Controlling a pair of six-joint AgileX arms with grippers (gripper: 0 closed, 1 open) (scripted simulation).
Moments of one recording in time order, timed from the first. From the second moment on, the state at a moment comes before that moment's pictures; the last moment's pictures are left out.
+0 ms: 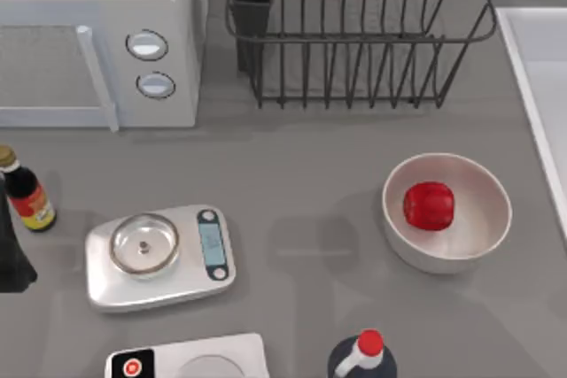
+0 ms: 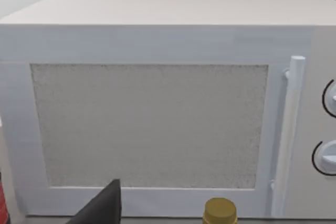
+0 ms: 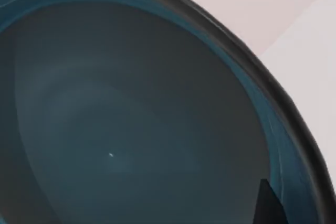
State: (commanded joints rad) left arm 0.00 0.00 0.00 0.00 0.00 0.00; right arm -1.02 1.50 2.25 -1.33 -0.25 0.03
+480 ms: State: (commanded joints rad) left arm 0.00 0.00 0.00 0.00 0.00 0.00; right arm -1.33 1.45 2.90 -0.94 -0.44 0.97
